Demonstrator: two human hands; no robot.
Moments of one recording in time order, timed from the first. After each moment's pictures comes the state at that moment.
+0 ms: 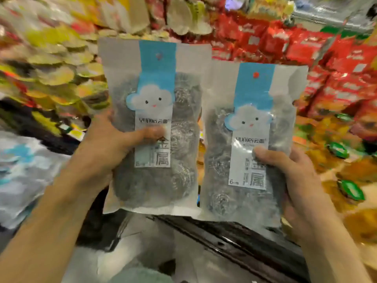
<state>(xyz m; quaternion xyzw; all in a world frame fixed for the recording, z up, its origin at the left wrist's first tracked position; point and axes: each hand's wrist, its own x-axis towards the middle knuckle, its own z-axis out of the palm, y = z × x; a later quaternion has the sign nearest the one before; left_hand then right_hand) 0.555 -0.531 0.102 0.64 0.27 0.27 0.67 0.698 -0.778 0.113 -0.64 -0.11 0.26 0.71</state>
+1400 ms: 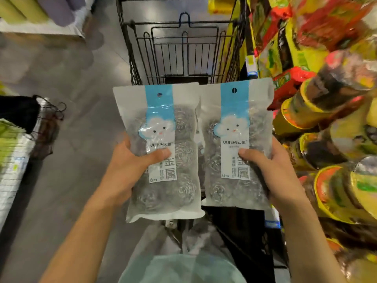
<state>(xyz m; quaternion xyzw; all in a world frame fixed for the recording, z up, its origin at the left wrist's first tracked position) 0.299 -0.171 -0.051 0.25 0.68 0.47 0.50 0.566 -0.102 -0.042 -0.57 -0.44 0.61 0.33</state>
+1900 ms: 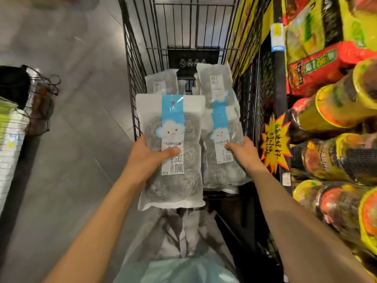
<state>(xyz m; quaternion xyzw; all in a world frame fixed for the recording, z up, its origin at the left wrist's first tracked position) 0.292 -0.131 -0.162 0.20 0.74 0.39 0.52 0.544 -0.015 -0.244 -0.70 -0.49 0.52 0.08</state>
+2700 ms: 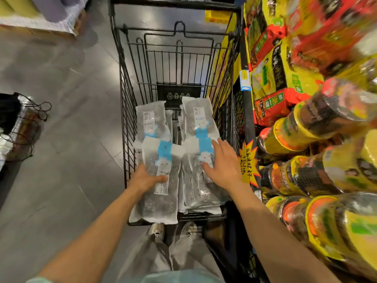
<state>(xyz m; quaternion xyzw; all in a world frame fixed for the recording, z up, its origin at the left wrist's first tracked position) 0.287 -0.115 -0.235 0.28 0.79 0.22 0.51 0.534 -0.008 -0.204 -0.57 -0.80 0.21 -0.01</state>
